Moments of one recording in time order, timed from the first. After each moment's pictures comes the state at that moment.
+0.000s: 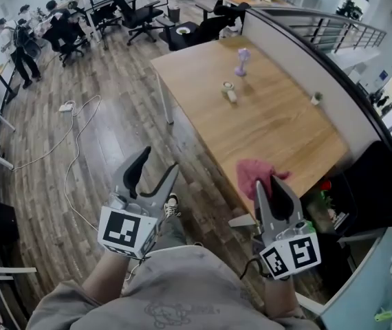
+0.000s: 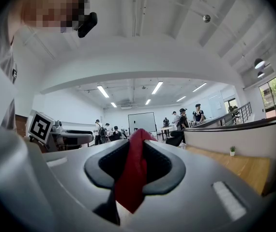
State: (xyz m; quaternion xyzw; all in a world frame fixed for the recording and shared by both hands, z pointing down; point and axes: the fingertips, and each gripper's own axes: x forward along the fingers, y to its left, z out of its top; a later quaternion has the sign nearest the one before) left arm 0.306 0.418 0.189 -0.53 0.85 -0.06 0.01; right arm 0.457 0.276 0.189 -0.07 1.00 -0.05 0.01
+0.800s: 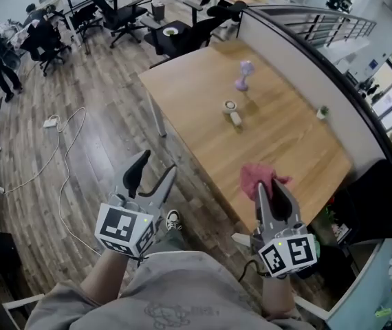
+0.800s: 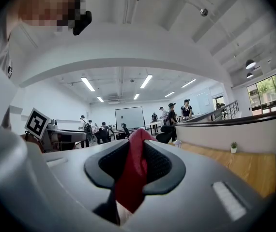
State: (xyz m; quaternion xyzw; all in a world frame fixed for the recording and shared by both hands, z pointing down) left arm 0.096 0.340 0.211 -0.57 0.82 -0.03 -0.05; right arm 0.272 0.199 0.212 -0.15 0.99 -0.07 -0.02
